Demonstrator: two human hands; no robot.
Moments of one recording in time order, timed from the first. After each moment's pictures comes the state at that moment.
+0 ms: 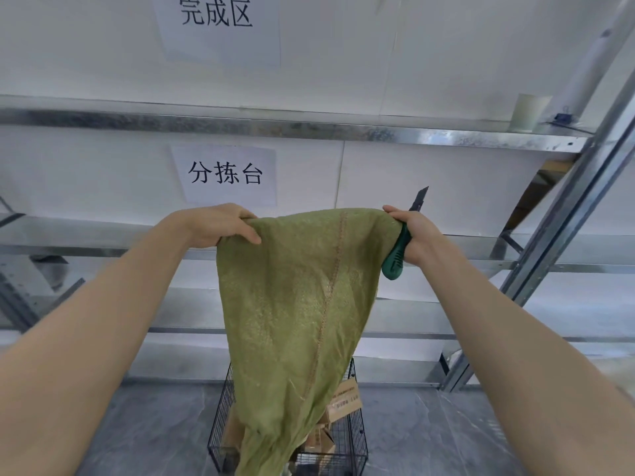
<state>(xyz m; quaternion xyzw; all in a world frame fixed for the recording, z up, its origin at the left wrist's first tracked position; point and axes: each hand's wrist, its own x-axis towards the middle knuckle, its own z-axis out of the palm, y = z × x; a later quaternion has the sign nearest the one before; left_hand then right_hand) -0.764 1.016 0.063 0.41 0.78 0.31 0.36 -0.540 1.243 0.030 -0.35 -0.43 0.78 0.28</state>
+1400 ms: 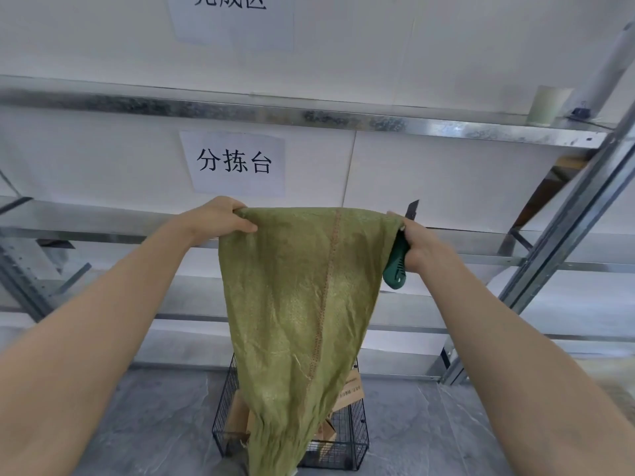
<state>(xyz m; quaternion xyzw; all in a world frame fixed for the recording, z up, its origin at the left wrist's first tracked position) -0.779 0.996 0.042 0.37 0.81 0.37 0.27 -0.556 1.232 0.002 -0.39 -0.39 0.80 0.22</state>
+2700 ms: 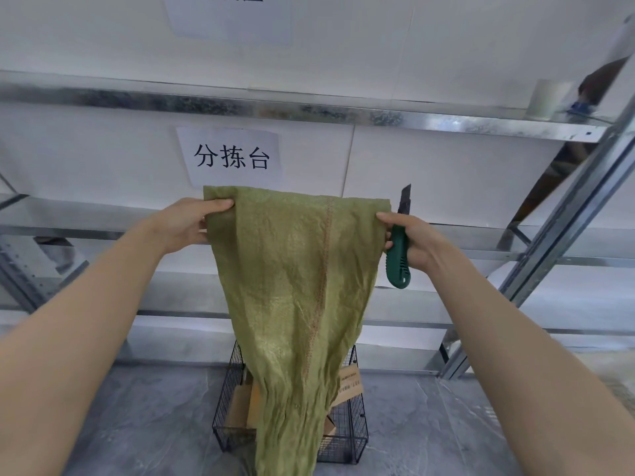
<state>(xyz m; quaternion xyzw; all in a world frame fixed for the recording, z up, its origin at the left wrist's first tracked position) -0.807 0.974 0.022 0.28 0.71 0.56 0.33 -0.546 1.231 0.002 -0.29 -0.49 0.80 0.20</state>
